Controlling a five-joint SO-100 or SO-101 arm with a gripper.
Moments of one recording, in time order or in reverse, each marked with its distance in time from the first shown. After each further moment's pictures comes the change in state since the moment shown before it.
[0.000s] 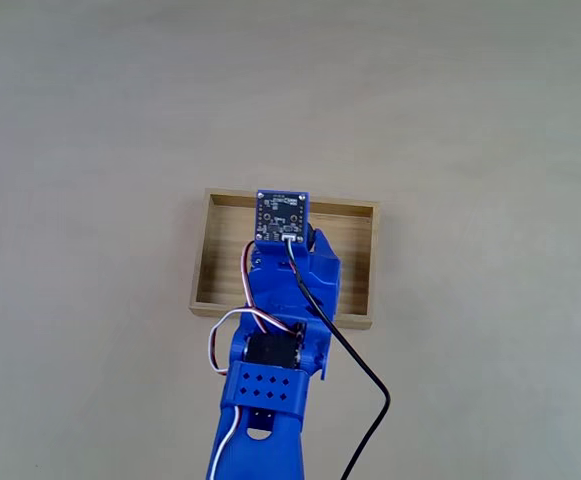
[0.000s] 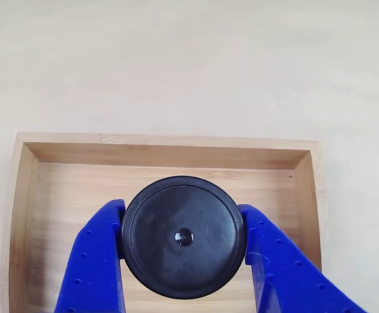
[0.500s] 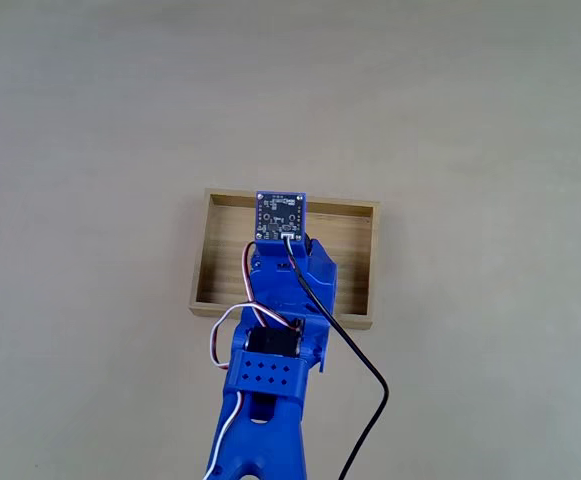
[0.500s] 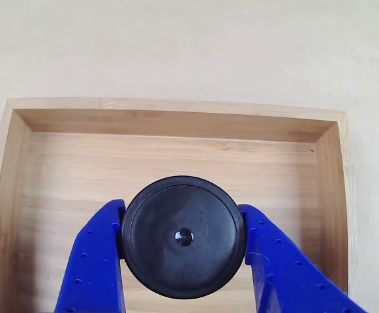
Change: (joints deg) arm -0.5 6.0 0.7 -3.1 0.0
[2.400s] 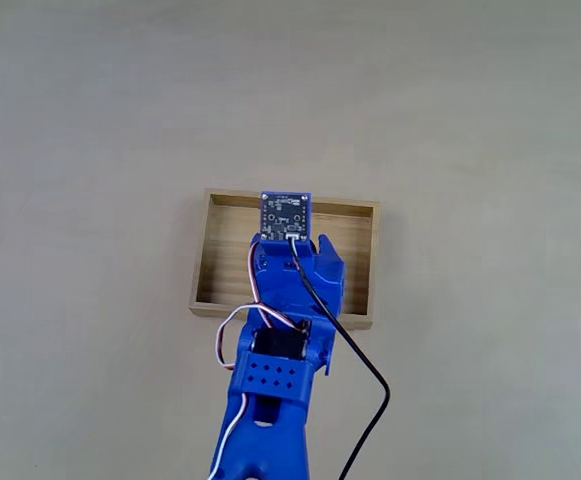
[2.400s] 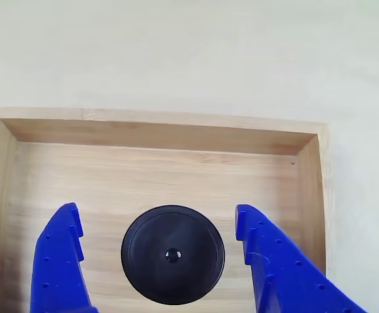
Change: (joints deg) arm 1.5 -1.1 0.3 -1.1 2.5
